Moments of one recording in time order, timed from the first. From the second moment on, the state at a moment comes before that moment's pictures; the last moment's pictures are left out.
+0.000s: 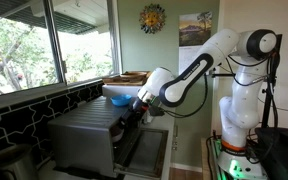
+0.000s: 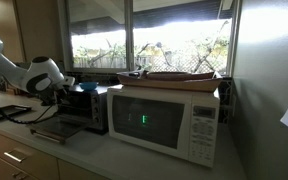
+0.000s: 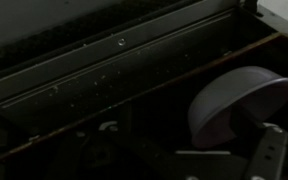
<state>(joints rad) 0.18 -0.25 0.31 -2.55 0.39 2.97 0.30</state>
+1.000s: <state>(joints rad) -0.06 -0.29 0.55 -2.58 0.22 3.03 0.53</state>
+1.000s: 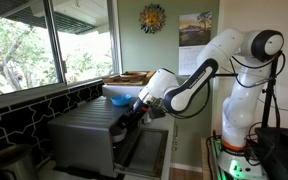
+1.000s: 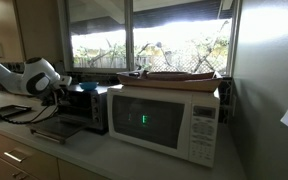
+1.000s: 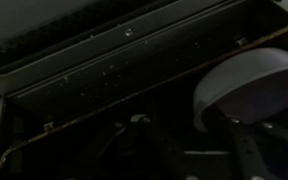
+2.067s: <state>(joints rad) -0.05 -0.30 0.54 -2.58 0.23 3.04 0.53</state>
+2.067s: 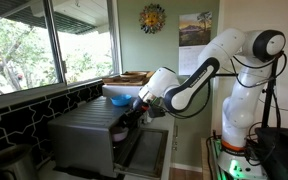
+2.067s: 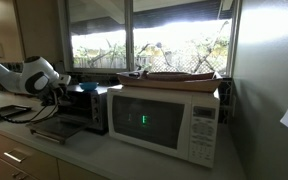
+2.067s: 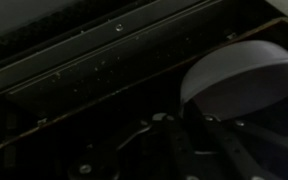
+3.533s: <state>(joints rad) 0.22 -0.29 0.32 -2.56 0.38 3.03 0.47</state>
